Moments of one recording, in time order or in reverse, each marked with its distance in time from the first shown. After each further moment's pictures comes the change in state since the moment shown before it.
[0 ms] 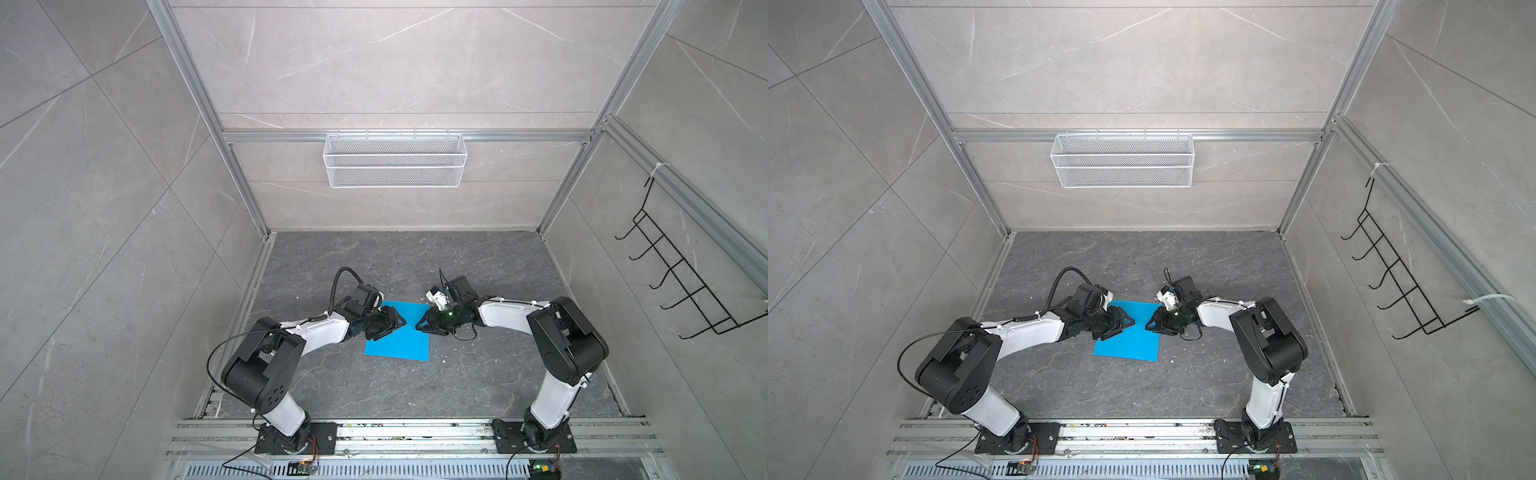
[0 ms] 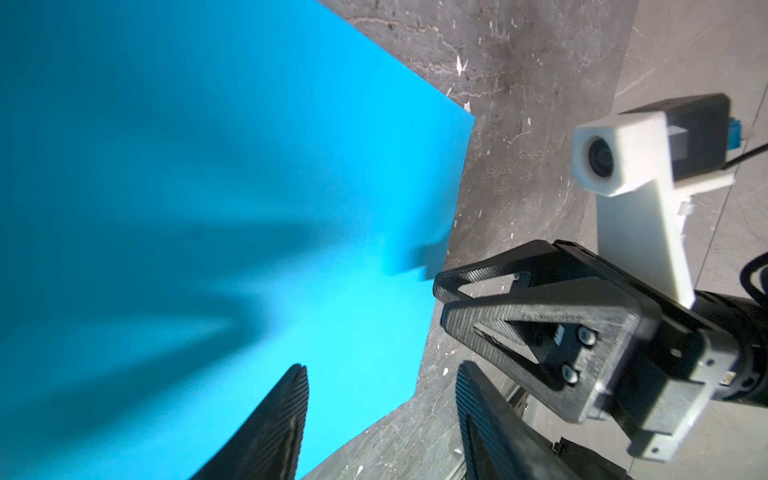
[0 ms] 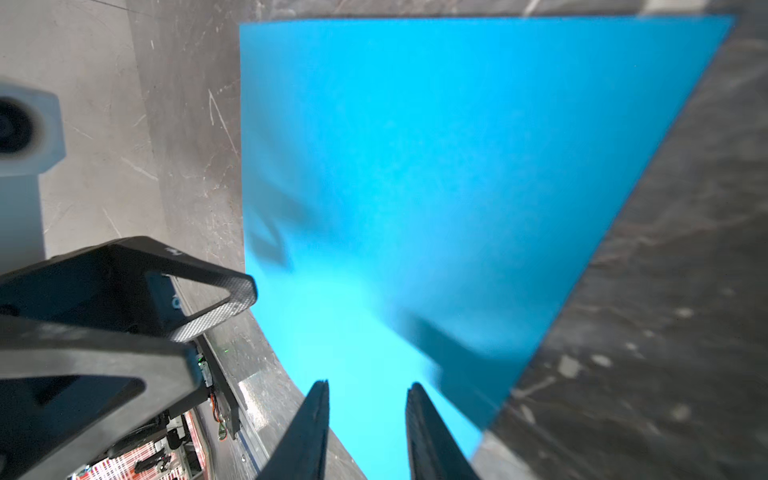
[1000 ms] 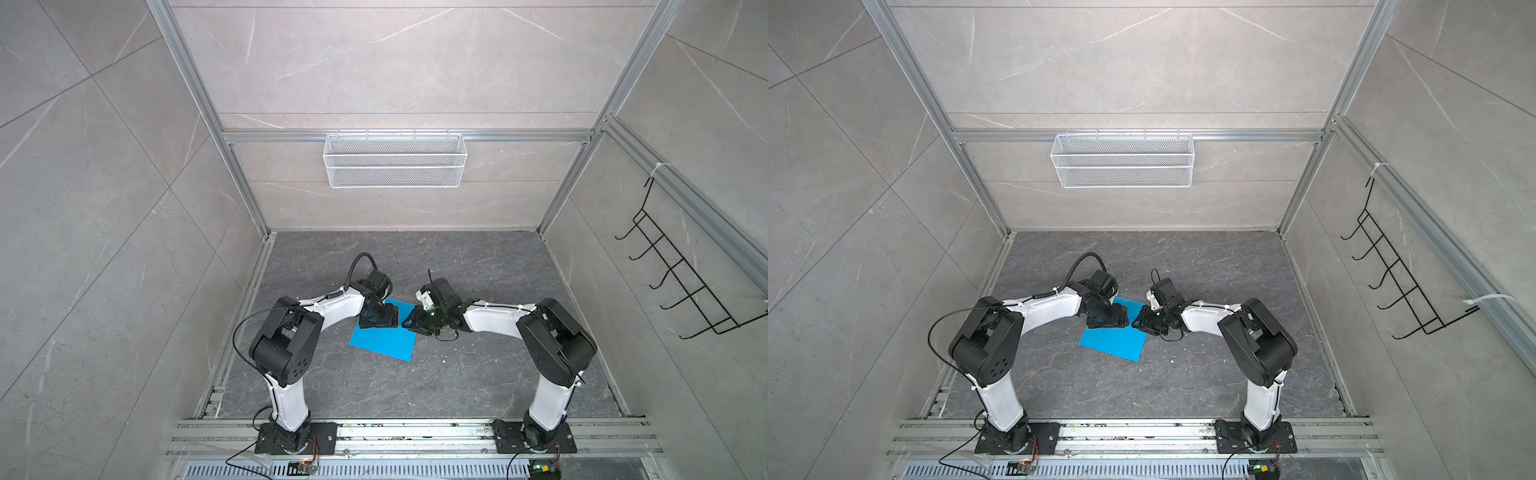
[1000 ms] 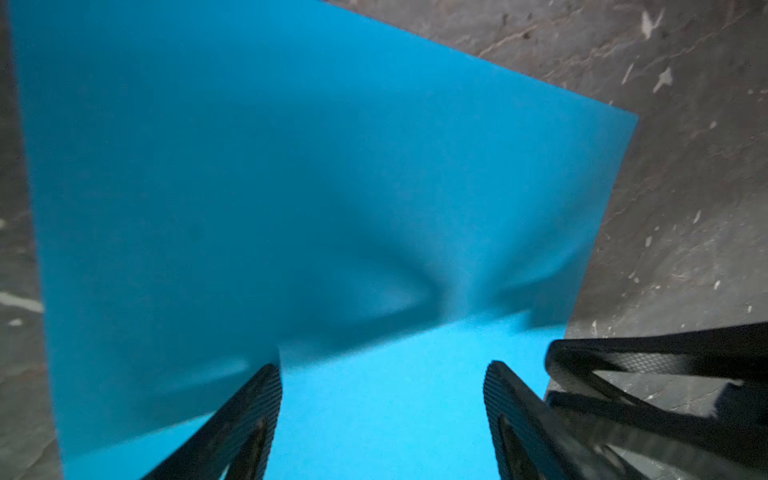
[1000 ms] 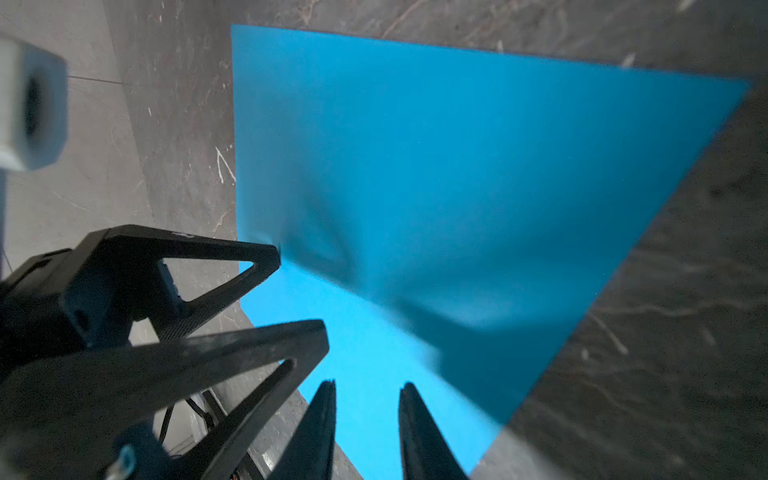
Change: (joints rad) left arm 0.000 0.204 0.342 -0.485 -0.259 0.425; right arm 0.148 0.032 0.050 0.101 0.203 0.299
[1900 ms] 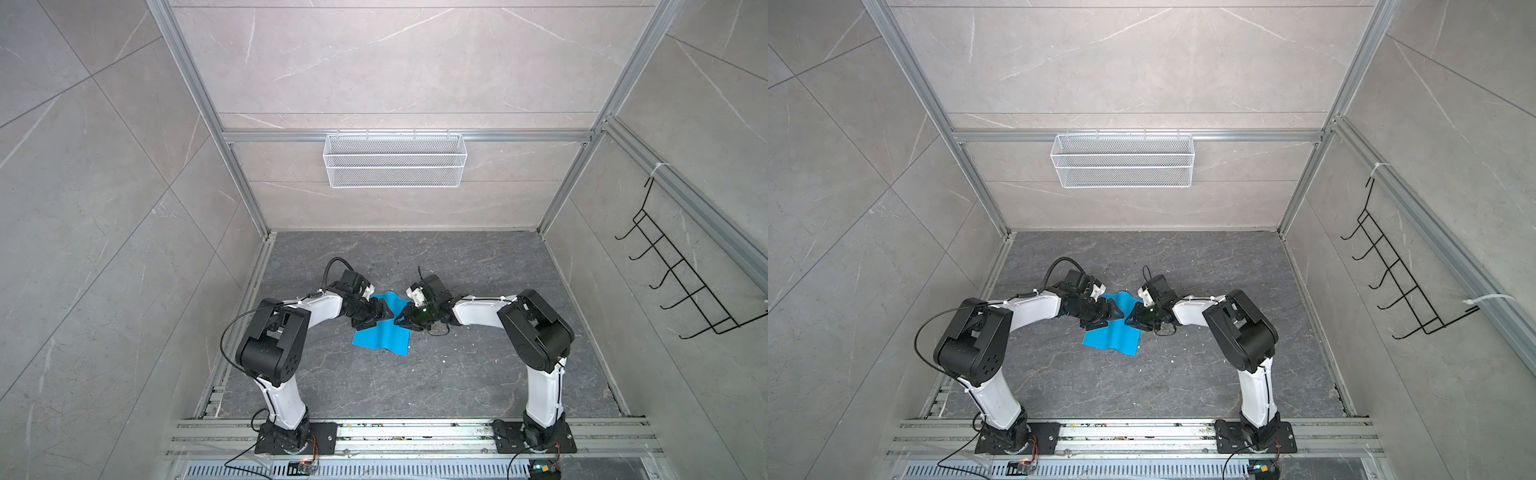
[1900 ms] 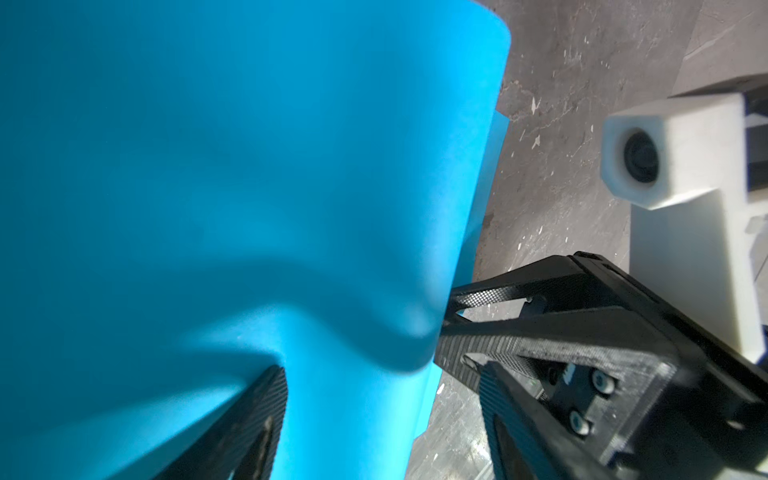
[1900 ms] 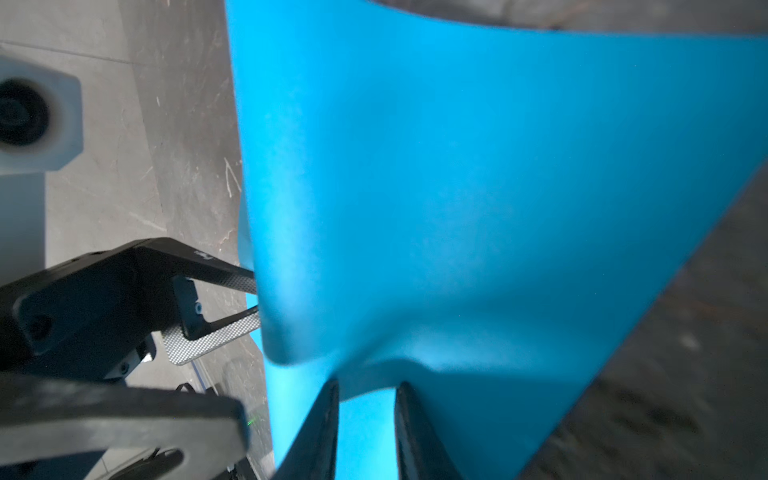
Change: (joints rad) left arm 0.186 -0.037 -0.159 0.231 0.375 -0.091; right arm -0.001 0.157 0.130 0.044 -0.088 -0.062
